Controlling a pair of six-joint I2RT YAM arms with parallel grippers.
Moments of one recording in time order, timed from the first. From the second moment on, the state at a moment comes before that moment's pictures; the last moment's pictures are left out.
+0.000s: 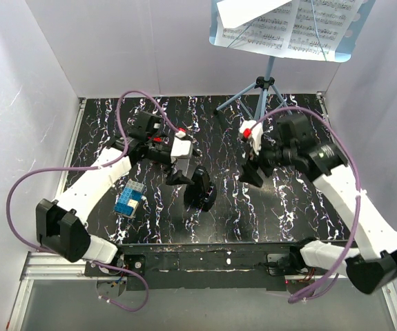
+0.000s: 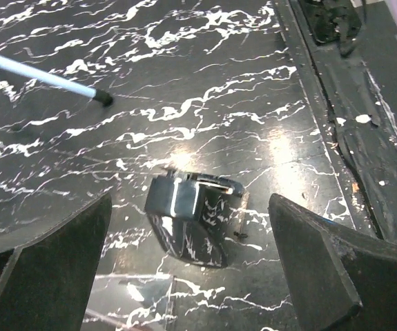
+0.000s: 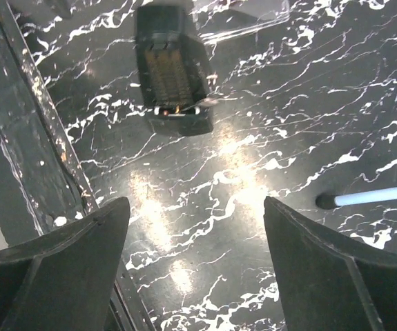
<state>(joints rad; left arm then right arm) -0.45 1.40 1.26 -0.69 1.04 0.97 0.49 1.21 1.39 -0.98 -0.55 -0.45</state>
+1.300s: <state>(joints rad) -0.57 1.52 1.27 -0.65 0.87 0.86 0.62 1.34 0.98 -0.48 -0.67 -0.50</state>
